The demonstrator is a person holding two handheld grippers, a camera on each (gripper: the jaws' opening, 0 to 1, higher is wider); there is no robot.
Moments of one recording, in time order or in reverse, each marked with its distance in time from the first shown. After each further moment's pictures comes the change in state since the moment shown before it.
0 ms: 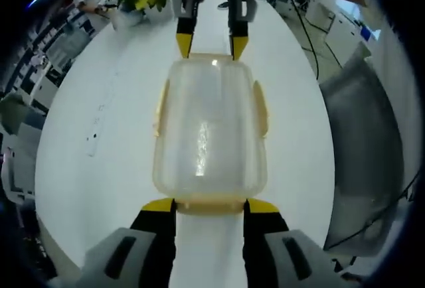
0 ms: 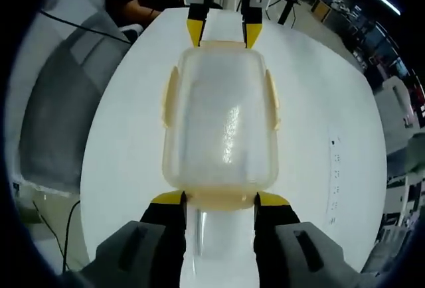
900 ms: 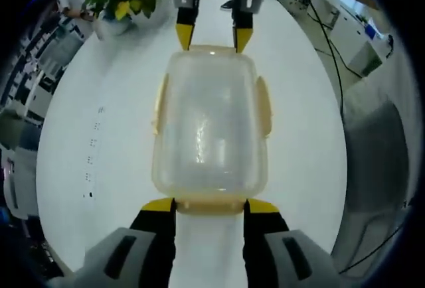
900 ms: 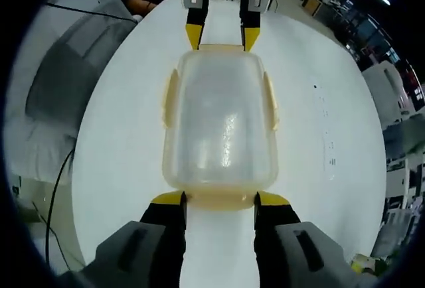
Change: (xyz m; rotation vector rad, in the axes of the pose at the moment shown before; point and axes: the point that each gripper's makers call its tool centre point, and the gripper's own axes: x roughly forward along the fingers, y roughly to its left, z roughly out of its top) left arm 0.072 0.022 0.122 0.020 0.055 -0.015; right arm -0.028 -0.012 -0.135 0.044 0.004 -0.011
